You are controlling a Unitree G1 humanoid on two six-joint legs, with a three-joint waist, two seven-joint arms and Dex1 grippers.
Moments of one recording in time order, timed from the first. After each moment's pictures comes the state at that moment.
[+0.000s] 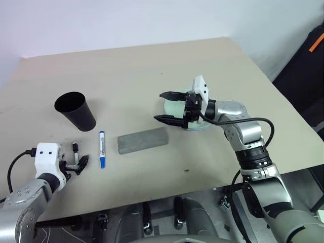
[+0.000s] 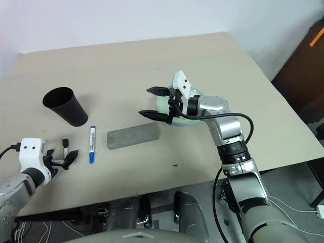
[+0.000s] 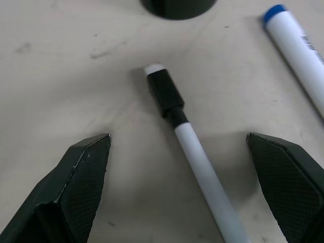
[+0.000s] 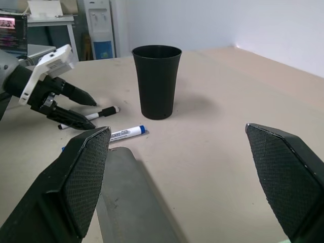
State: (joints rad) left arm 0.19 0.55 0.49 -0.56 -0.54 1.03 -0.14; right arm -0.74 -0.33 0.11 0.14 0.36 0.37 1.08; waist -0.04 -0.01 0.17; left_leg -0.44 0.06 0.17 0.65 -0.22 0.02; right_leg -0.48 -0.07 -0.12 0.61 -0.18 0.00
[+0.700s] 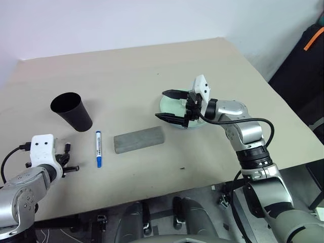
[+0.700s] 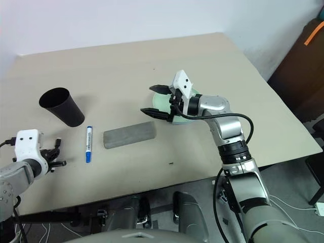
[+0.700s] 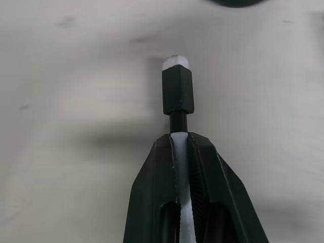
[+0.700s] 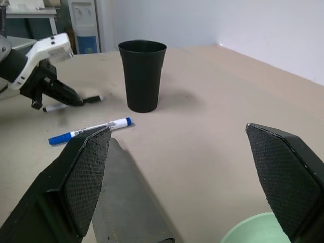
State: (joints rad) left arm 0.00 0.54 0.58 -0.50 -0.46 1.31 -0.05; right arm -0.74 -0.35 0.11 0.15 0.33 0.33 1.04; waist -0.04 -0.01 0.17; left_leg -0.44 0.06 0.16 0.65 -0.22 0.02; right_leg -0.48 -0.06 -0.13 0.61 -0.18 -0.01
